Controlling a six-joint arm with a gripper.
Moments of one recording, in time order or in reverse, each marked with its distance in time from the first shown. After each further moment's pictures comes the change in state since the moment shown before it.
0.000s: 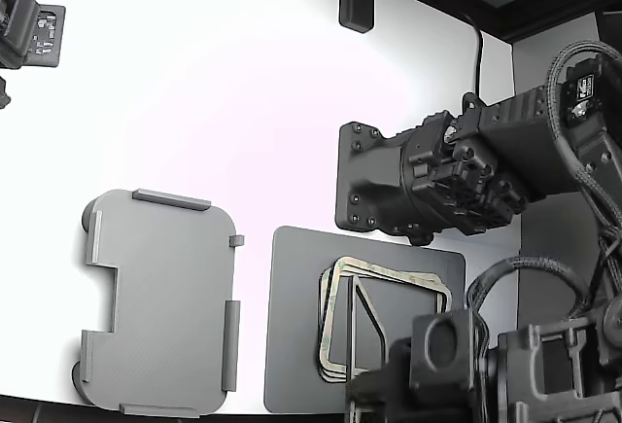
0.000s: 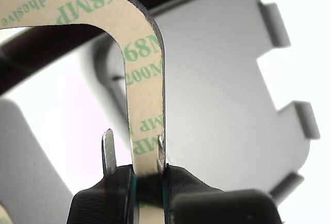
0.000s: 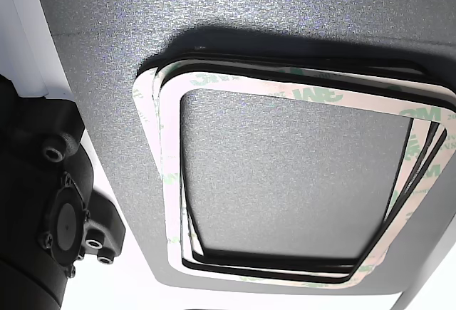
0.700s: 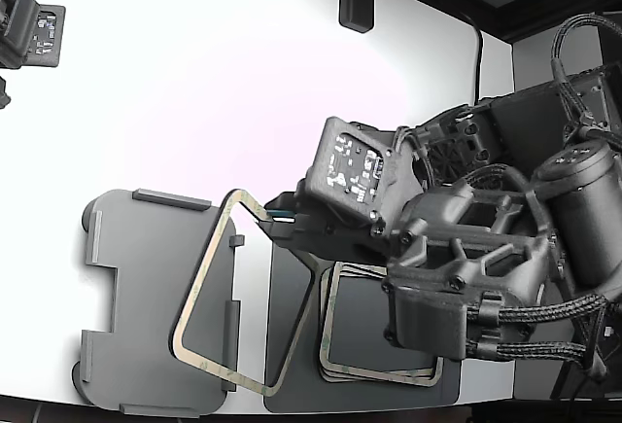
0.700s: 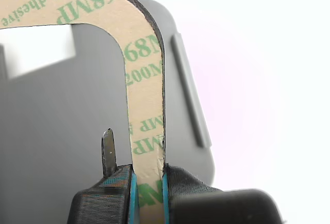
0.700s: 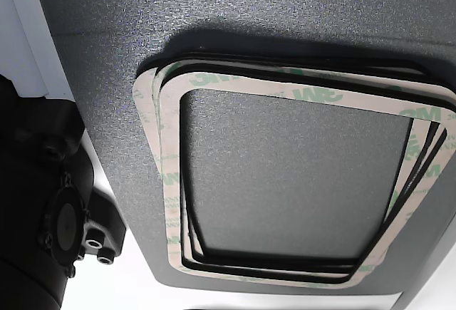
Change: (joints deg) arm -30.9 1.9 4.6 0.0 -4.0 49.7
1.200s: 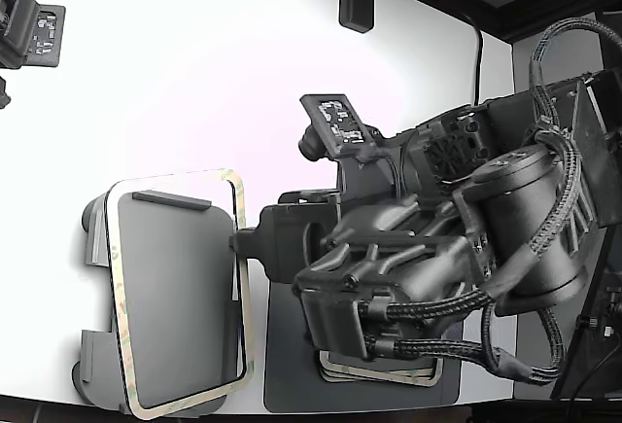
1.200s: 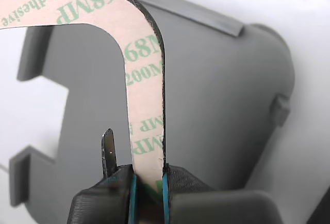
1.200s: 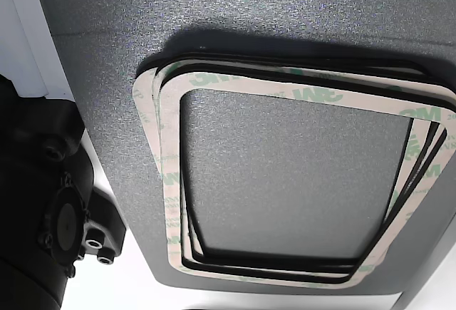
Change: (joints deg) arm -3.3 -8.2 -1.0 0.0 -11.2 58.8
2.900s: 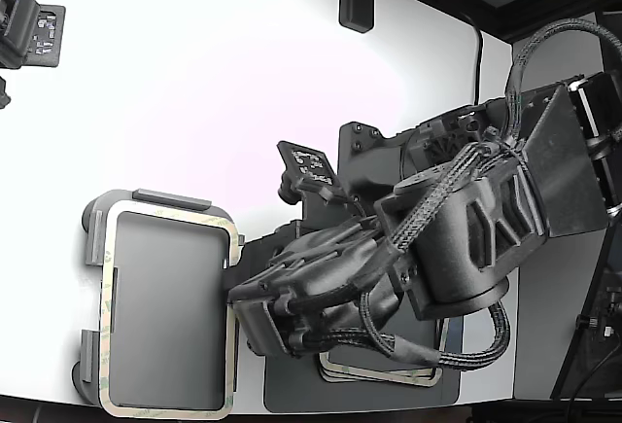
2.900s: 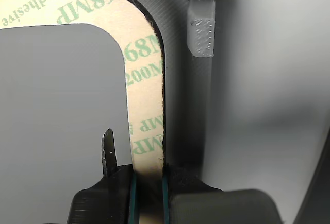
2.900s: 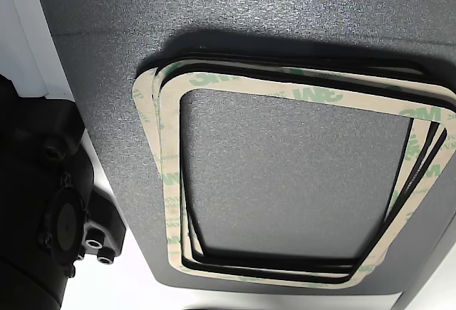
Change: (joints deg) arm -1.3 -3.2 10.3 -9.3 -12.7 12.7
